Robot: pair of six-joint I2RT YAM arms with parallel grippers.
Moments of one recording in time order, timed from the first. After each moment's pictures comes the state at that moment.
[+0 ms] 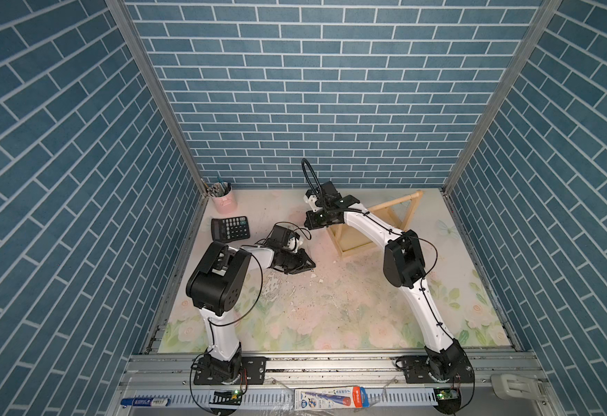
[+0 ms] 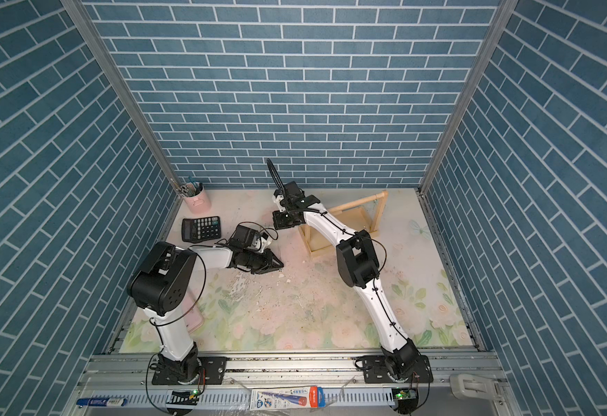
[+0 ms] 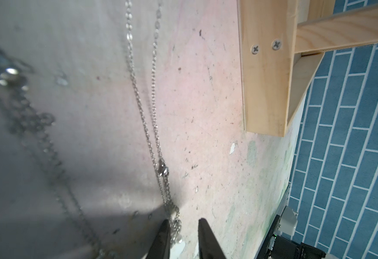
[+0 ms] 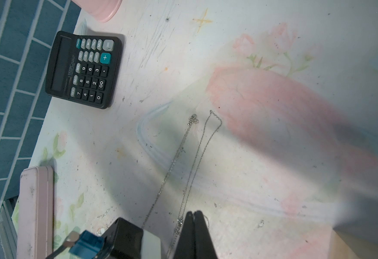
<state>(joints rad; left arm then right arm) -0.37 1.87 0.94 -0.10 0.67 -0.59 0.68 2.47 2.28 -0.73 -0.37 0.26</state>
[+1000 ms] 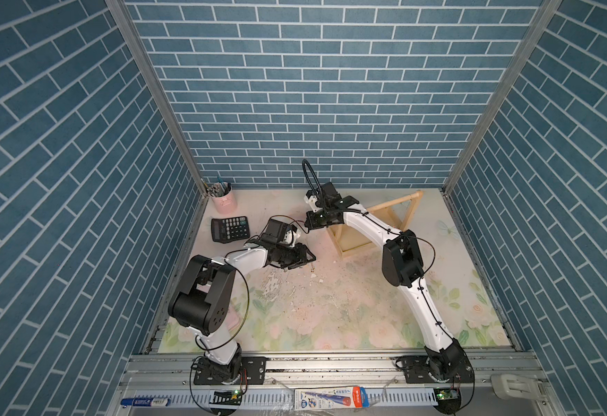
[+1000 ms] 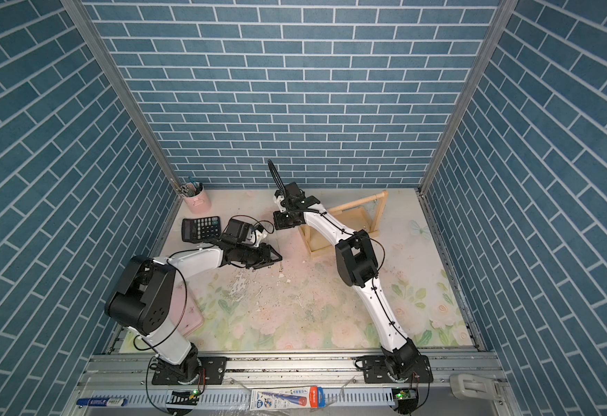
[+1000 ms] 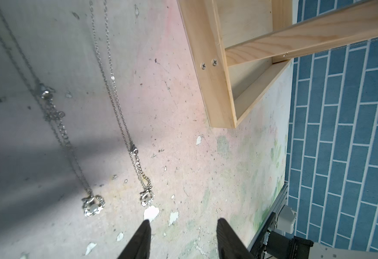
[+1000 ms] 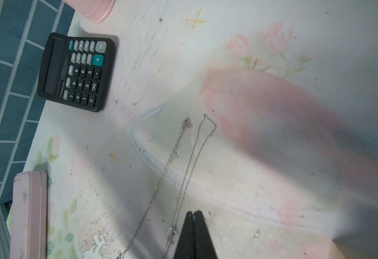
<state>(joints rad) -0.36 1.68 0.95 -0.23 0.62 -0.56 0.67 2.51 2.30 -0.72 -0.37 0.26</state>
